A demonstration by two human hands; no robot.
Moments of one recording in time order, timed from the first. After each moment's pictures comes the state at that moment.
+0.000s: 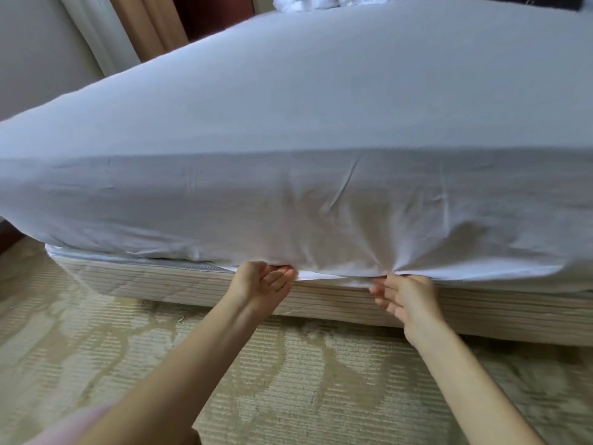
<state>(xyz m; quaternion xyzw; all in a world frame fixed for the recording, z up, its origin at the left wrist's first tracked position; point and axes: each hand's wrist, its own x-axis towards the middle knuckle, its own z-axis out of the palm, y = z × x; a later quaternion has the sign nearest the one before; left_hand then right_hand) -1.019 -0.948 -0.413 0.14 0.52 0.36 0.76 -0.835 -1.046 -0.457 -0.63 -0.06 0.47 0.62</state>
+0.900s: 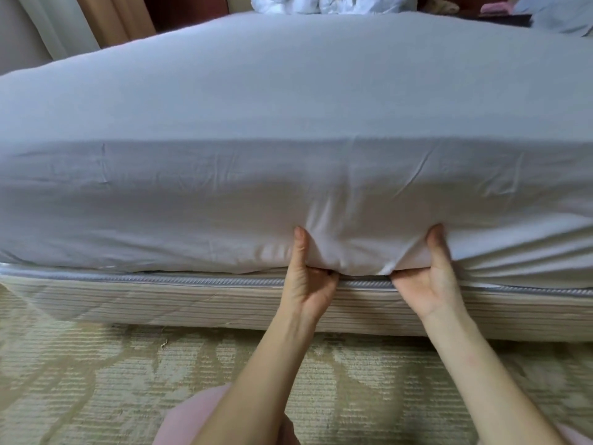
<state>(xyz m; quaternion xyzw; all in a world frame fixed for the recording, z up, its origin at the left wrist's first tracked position) -0.999 -0.921 -0.442 0.08 0.21 0.40 0.89 -0.858 -0.996 -0.445 -0.29 -0.07 0.47 0.83</state>
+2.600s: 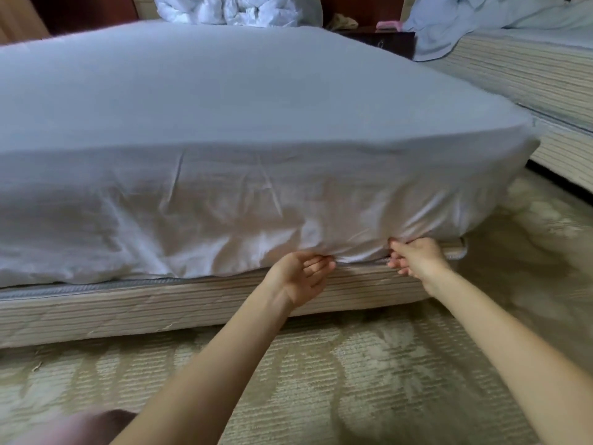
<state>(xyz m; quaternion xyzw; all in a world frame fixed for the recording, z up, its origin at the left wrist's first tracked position) -0.817 -1.051 -0.429 0.26 0.39 0.10 0.88 -0.645 -1.164 -0.429 -0.80 -0.12 0.28 0.52</state>
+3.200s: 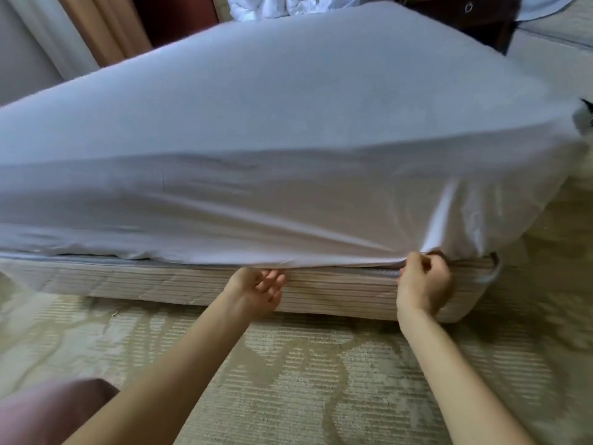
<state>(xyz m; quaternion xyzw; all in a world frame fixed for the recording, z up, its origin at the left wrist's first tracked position) -0.824 -1.067 -0.423 0.11 0.59 0.30 0.75 -0.636 -1.163 -0.460 -0.75 -0.06 0.12 0.65</state>
